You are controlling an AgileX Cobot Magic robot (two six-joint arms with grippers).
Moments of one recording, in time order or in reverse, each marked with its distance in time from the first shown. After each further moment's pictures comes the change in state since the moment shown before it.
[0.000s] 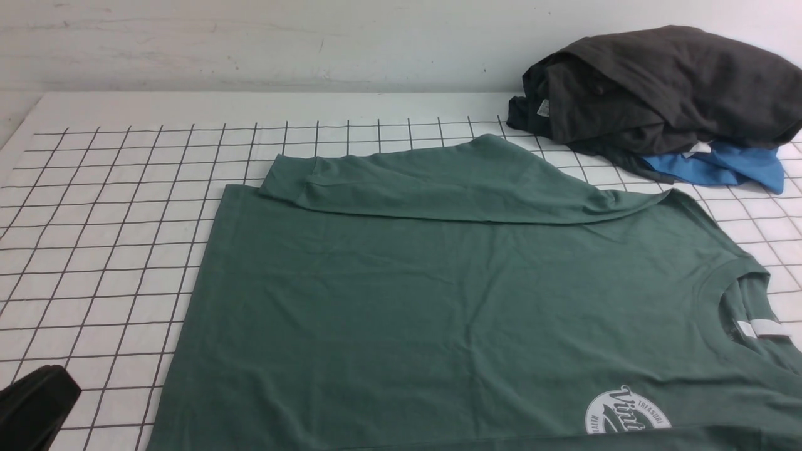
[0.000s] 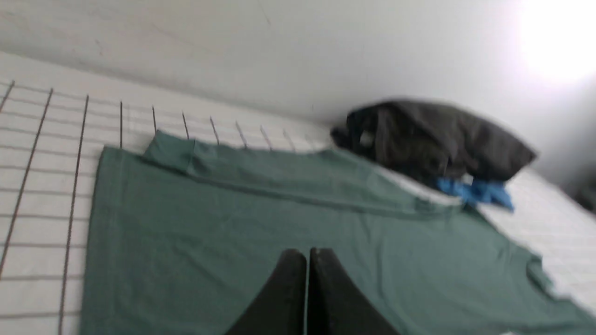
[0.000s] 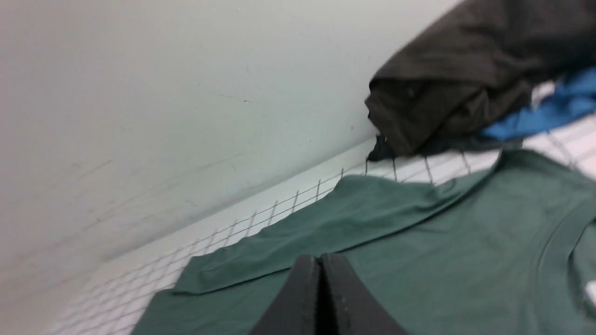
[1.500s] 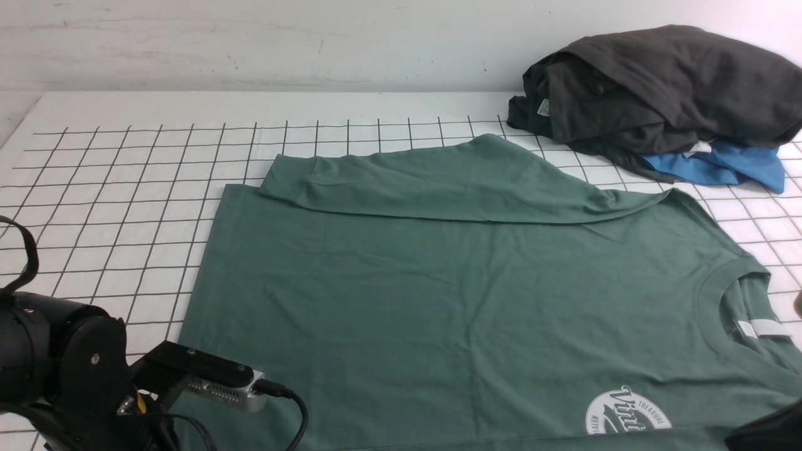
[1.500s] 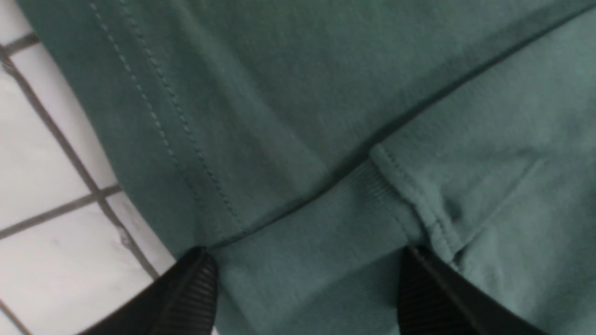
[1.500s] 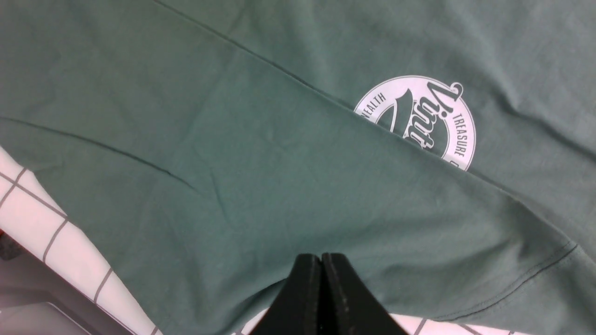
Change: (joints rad) right arm 0.278 0.730 -0.490 -0.289 0.776 -0.241; left arm -0.401 1.337 -0.250 0.722 0.138 -0.328
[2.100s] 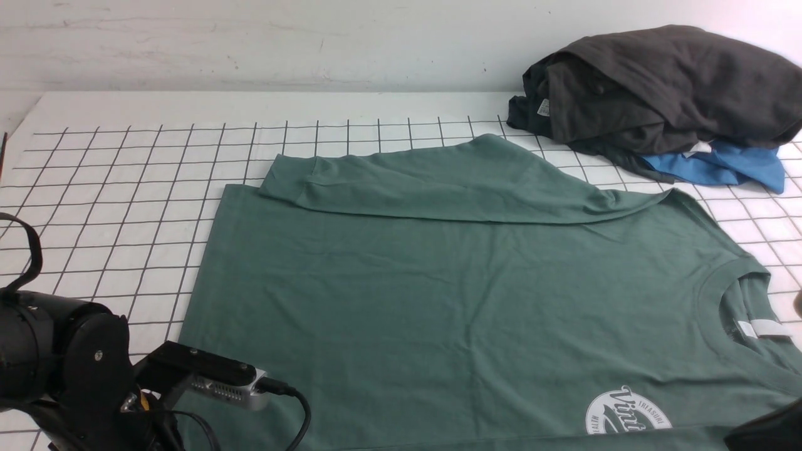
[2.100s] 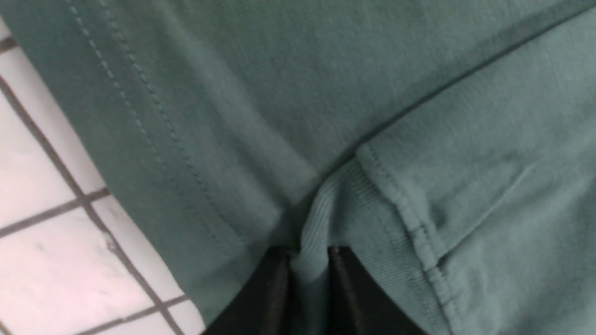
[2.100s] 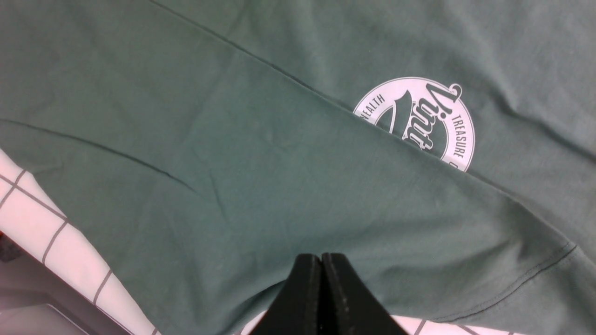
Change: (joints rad) right arm 0.000 0.000 0.000 -0.001 -0.003 0.001; left arm 0.000 -0.001 -0.006 -0.022 0.001 0.009
